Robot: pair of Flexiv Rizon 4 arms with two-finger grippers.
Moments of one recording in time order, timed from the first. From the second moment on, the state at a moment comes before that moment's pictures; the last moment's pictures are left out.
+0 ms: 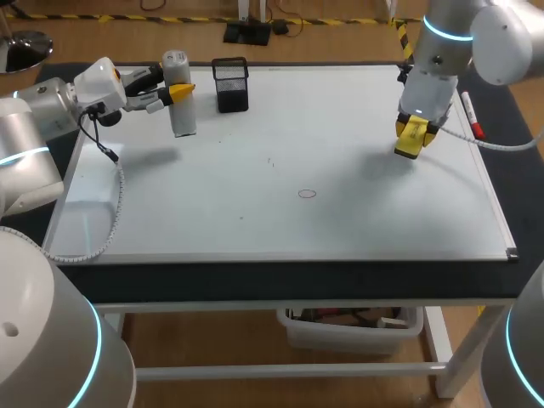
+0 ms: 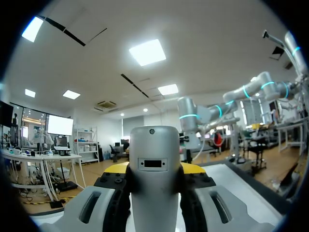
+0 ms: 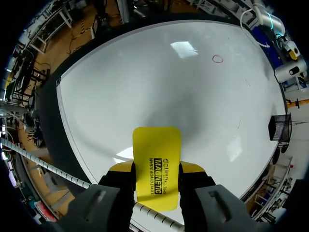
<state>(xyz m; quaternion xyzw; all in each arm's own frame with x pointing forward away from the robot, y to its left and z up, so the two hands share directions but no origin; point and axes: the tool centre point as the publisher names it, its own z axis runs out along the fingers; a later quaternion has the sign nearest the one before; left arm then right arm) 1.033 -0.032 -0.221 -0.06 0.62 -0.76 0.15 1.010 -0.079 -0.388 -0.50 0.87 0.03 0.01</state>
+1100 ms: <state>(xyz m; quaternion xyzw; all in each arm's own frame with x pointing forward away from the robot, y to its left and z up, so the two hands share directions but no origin) 0.853 -0.211 -0.229 0.13 0.59 -0.80 -0.02 1.009 -0.079 -0.387 -0.50 0.87 0.03 0.01</state>
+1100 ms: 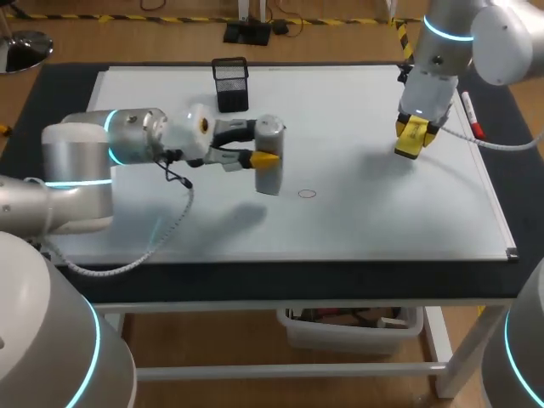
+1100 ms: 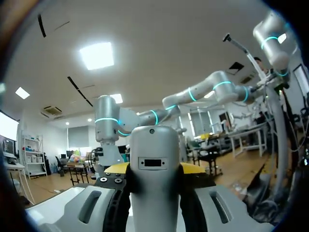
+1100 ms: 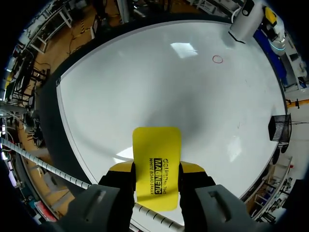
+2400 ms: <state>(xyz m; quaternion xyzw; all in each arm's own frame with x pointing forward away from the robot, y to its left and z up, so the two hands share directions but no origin) 0.894 -0.282 -0.271 0.10 0.59 -0.80 -0.03 1.009 -0.079 -0.388 -0.50 0.87 0.03 0.01</state>
